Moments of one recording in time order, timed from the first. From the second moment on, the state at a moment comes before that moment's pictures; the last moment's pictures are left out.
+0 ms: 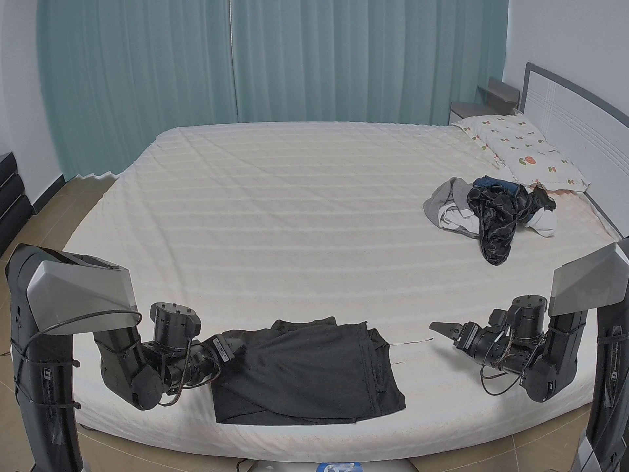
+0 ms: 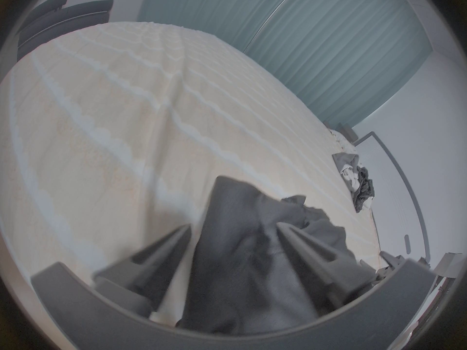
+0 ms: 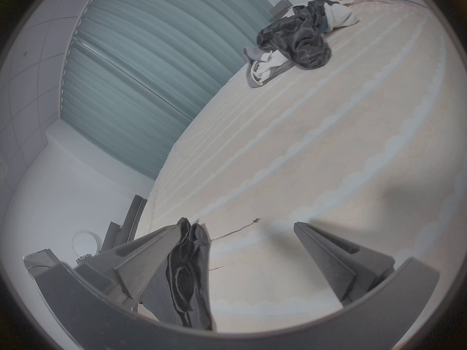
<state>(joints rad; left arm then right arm) -0.30 2.31 -0.52 -1.15 -0.02 -0.76 0.20 2.35 -0.36 -1.54 0.29 0.72</state>
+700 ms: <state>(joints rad) -0.29 2.38 -0.62 -1.23 0.01 -0.76 0.33 2.40 -0.35 -1.55 0.22 0.71</state>
